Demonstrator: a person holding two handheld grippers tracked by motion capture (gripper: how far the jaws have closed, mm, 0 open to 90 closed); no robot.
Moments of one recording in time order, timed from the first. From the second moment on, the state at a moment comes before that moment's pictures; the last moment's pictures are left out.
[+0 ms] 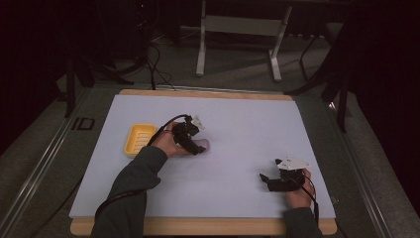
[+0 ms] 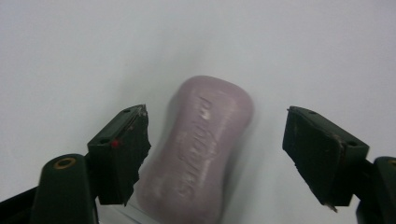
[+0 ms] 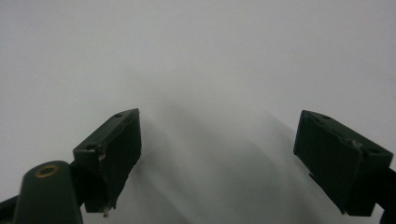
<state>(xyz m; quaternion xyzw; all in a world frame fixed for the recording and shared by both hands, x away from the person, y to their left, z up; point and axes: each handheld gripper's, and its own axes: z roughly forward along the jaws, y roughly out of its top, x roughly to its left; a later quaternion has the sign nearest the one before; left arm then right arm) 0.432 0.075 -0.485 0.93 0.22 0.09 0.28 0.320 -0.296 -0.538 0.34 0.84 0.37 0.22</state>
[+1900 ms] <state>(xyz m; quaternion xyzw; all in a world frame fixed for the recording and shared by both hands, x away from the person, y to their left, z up) 0.459 0.043 -0.500 0.96 0.26 0.02 0.10 0.322 -0.295 -0.539 0.34 0.84 0.36 0.22</state>
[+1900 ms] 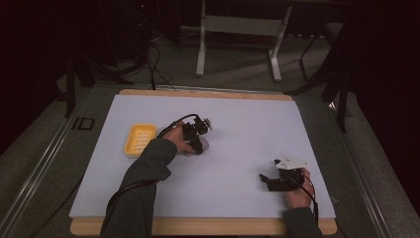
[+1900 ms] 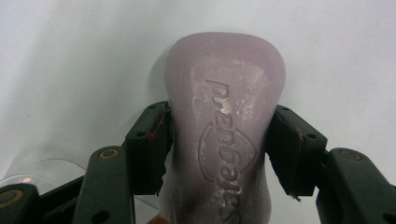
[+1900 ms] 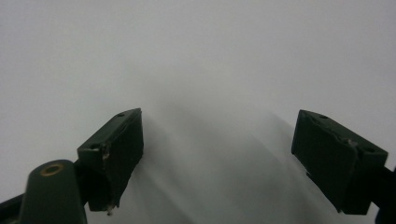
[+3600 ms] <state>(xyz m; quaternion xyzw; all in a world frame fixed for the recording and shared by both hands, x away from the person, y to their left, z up) 0.451 0.038 -0.468 0.97 0.24 0.03 0.05 0.322 -0.295 -0.539 0.34 0.84 0.36 0.21</state>
